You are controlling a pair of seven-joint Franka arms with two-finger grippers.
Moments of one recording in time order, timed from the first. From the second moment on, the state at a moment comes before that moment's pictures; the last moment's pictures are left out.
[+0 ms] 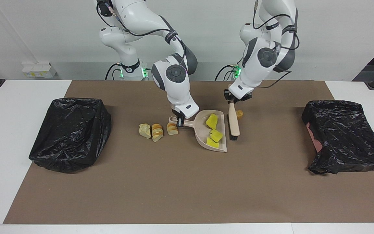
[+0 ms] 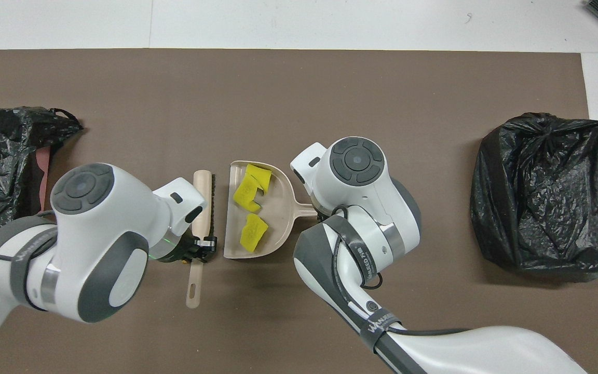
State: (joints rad) left arm -0.42 -0.09 0.02 -2.15 -0.22 1.84 -0.33; right arm 0.41 0.34 0.13 -1.78 0.04 2.06 -0.96
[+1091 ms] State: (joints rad) left arm -0.49 -0.25 -0.02 -2.54 -0.31 2.13 -0.51; right arm 0.41 0.34 0.13 -1.78 0.04 2.07 -0.96
